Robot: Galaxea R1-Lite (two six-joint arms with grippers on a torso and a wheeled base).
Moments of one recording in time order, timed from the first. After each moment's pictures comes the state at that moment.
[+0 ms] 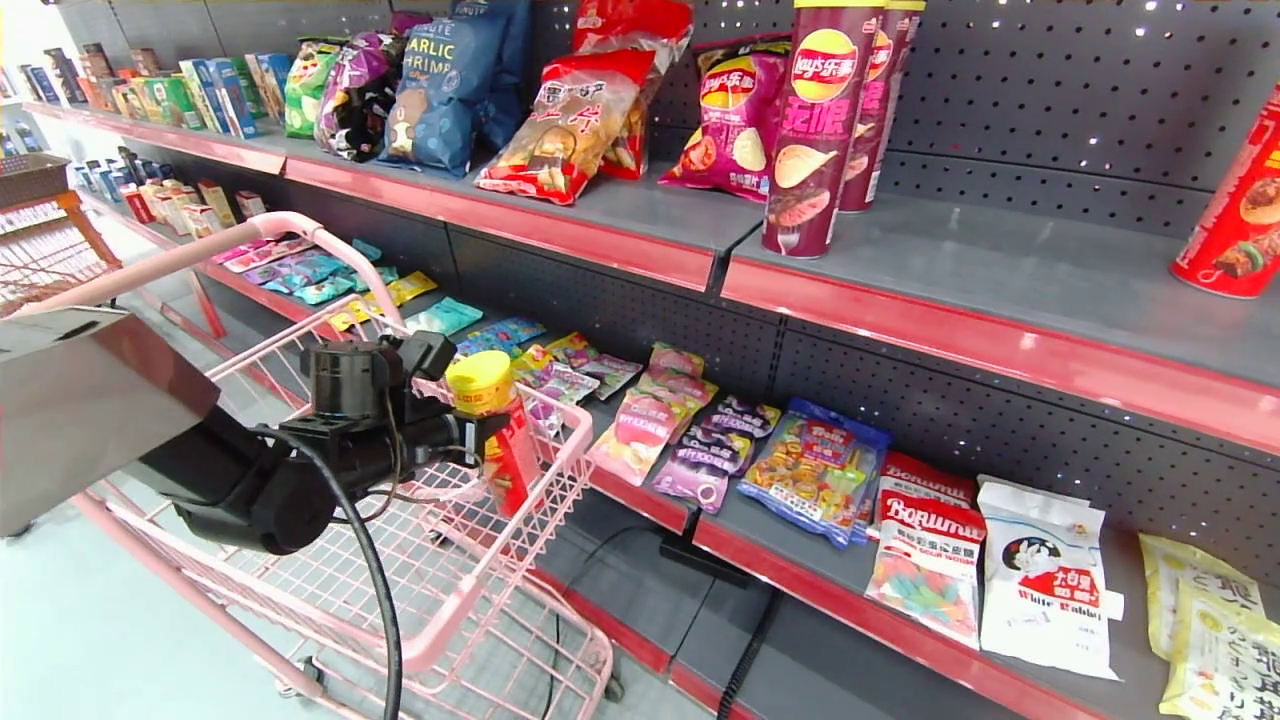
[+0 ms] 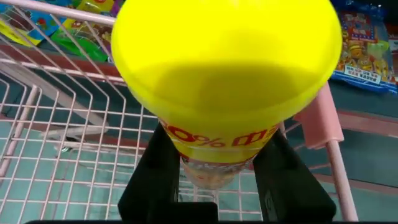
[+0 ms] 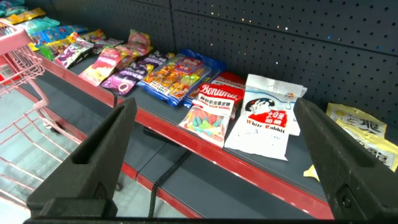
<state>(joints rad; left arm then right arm) -0.19 2.11 -0.85 -0.87 -0.26 0.01 0.00 0.00 0.00 0.01 -0.01 0.00</state>
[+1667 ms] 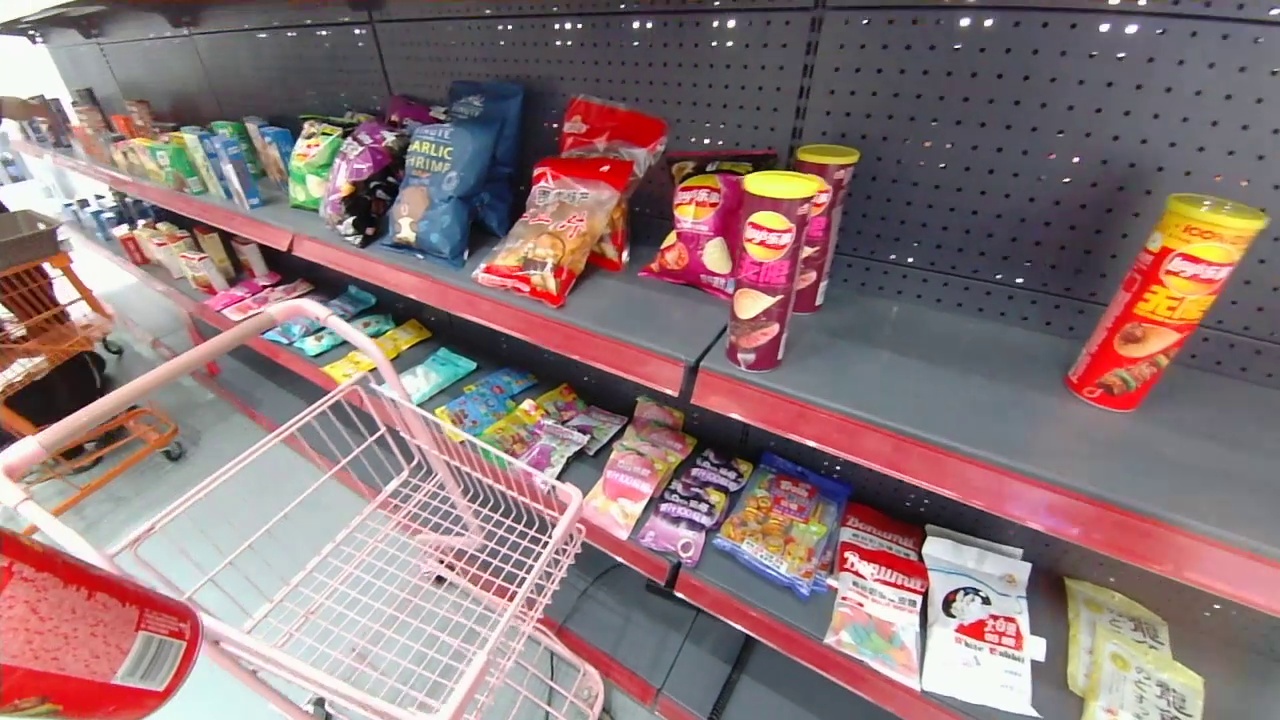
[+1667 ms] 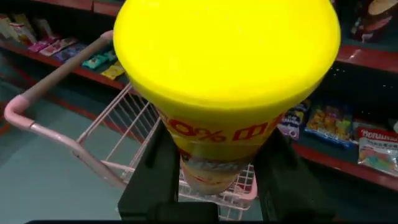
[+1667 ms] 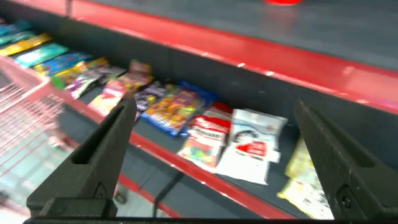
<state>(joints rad) -0.15 0.46 -0.50 0.12 0.07 0.02 0.00 0.00 0.00 0.00 -0.01 0.00</state>
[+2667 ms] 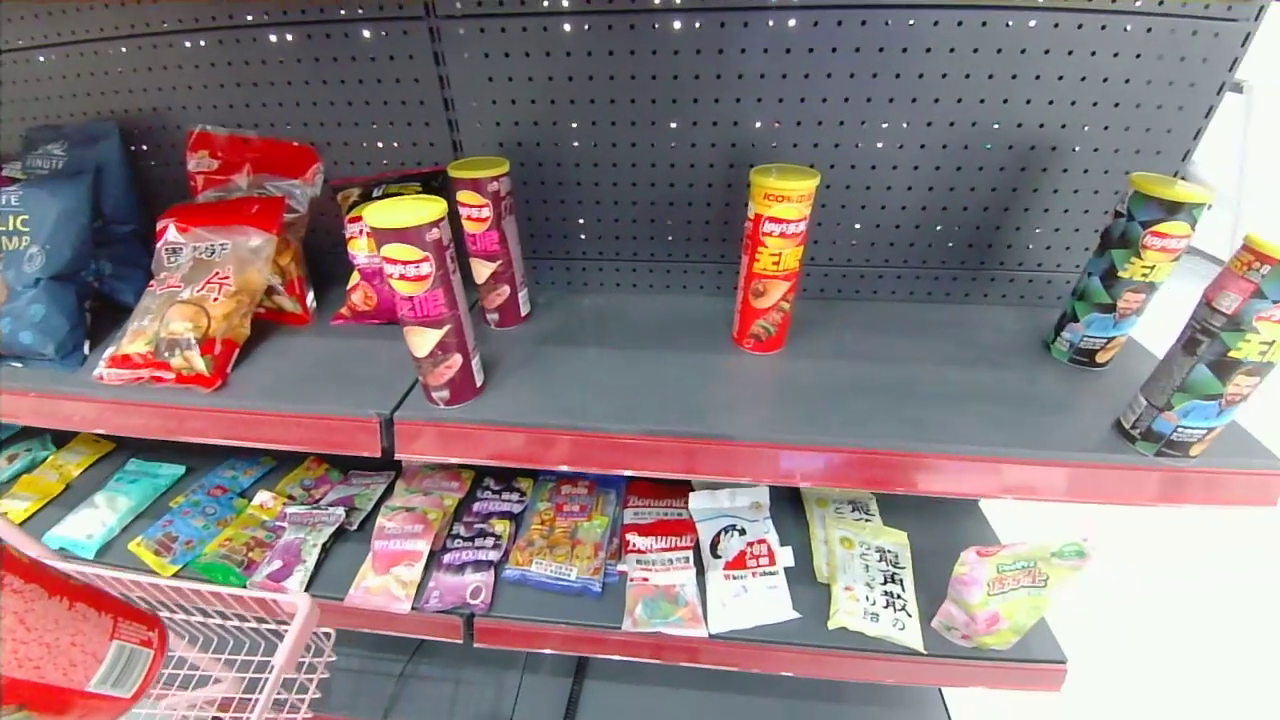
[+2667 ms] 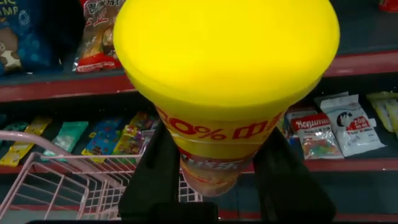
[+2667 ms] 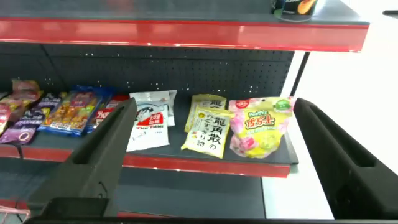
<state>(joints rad) -0.14 0.44 -0.49 0.12 0.13 0.15 0.00 0.00 0.00 0.01 -0.01 0.00</state>
